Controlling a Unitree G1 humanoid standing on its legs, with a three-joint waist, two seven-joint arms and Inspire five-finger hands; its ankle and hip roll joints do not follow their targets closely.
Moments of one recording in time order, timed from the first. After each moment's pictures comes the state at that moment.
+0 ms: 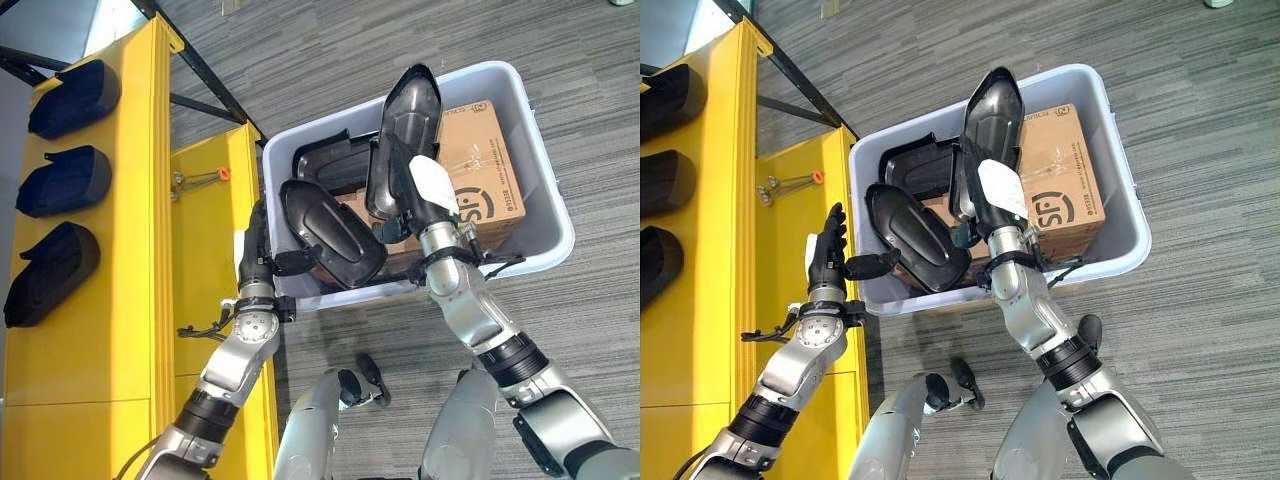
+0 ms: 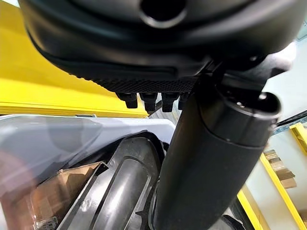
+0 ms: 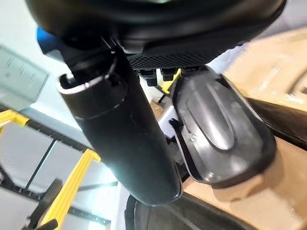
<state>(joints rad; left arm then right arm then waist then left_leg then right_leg) -0.33 0.35 -0.27 0.02 -0.32 0.26 0.53 -0.69 -0.38 0.46 0.12 -0.47 0.33 -0.19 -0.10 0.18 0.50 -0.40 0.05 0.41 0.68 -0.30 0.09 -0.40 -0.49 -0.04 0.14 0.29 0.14</state>
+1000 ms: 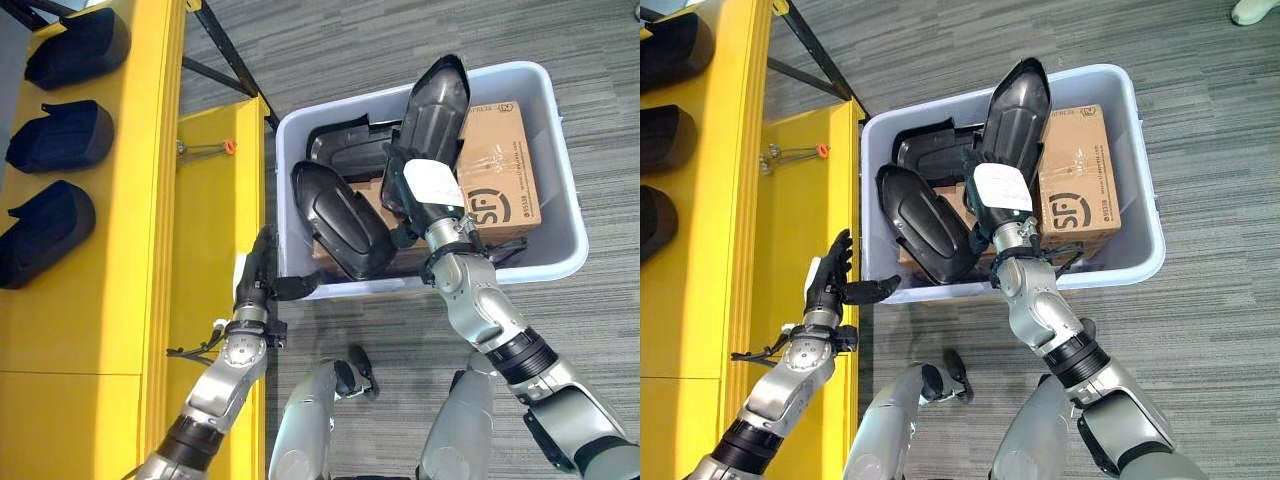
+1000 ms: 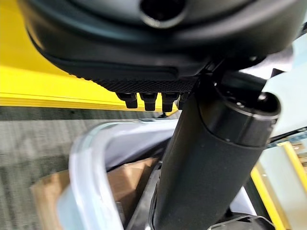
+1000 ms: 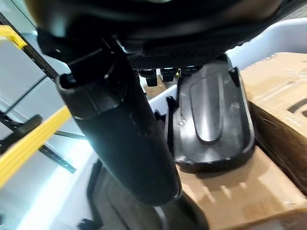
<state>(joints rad) -0.16 0.42 -0.27 -0.03 -0.33 0.20 0.42 -0.69 -0.44 0.50 0.15 -0.67 0.42 -0.07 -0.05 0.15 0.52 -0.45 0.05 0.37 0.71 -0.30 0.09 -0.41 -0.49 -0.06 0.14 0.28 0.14</state>
